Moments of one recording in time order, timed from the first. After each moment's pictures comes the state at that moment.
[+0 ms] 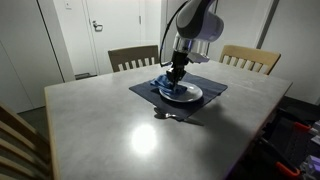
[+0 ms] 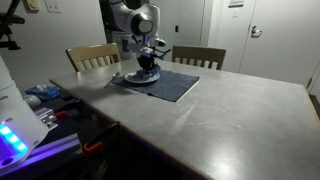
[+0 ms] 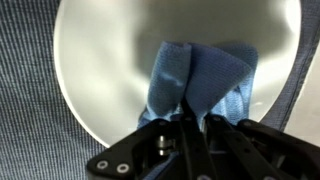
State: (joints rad) arm -0.11 0.56 0.24 -2.11 0.18 2.70 -0.23
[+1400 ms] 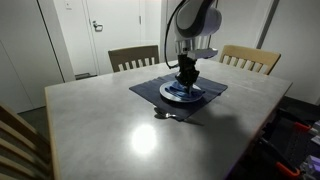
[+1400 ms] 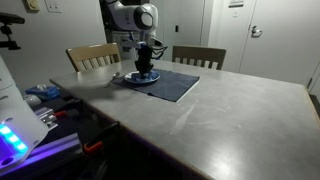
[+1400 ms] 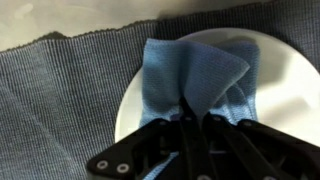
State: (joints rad) arm 0.10 0.52 0.02 -2.08 0.03 2.35 0.18
